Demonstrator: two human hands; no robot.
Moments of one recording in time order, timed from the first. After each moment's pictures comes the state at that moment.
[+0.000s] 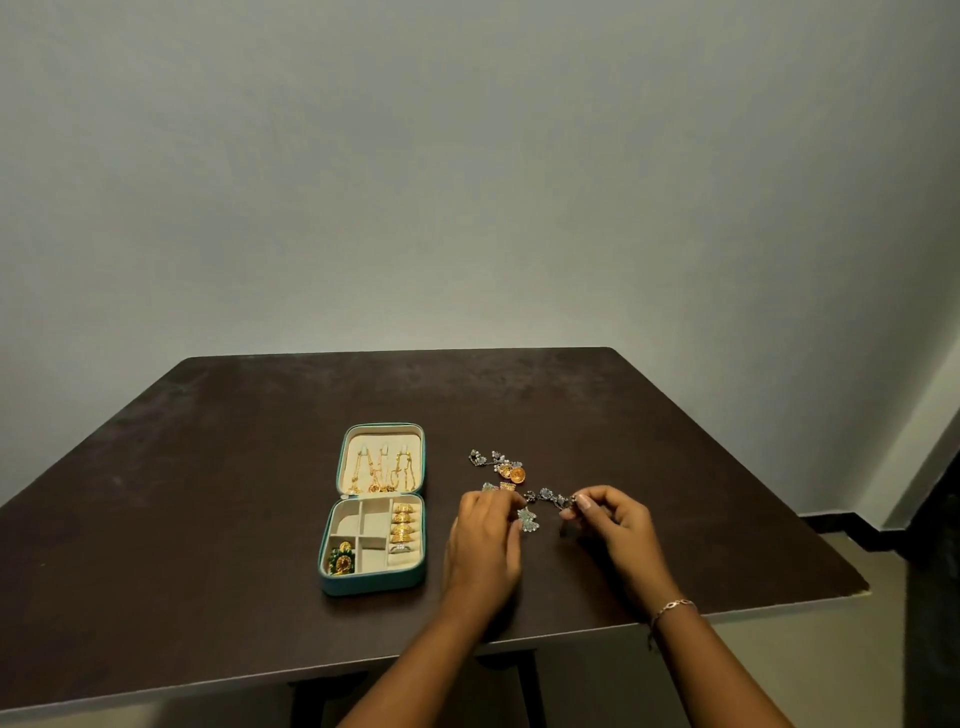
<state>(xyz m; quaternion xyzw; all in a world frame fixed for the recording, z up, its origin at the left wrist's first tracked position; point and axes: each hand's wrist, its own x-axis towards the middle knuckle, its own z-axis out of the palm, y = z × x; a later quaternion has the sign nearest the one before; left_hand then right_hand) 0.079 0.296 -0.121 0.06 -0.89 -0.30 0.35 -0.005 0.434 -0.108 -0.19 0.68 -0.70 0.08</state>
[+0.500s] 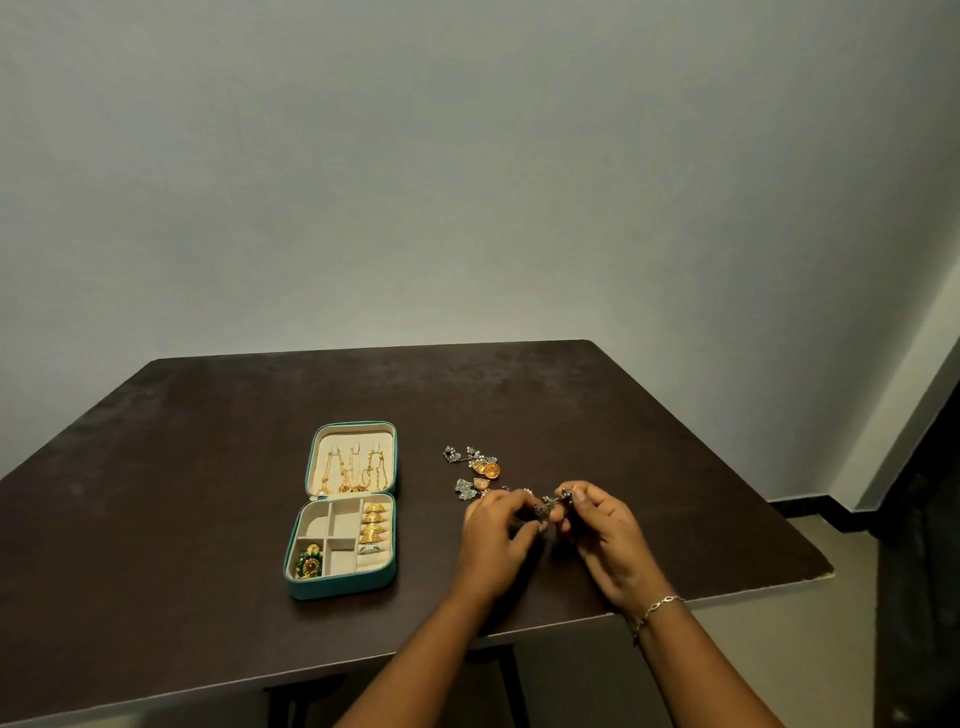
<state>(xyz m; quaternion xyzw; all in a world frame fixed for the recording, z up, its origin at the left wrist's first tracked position) 0.041 0.322 -0.123 0.04 -0.87 -0.43 0.24 -0.008 0.448 -0.104 -0.16 0.50 -0.82 0.21</state>
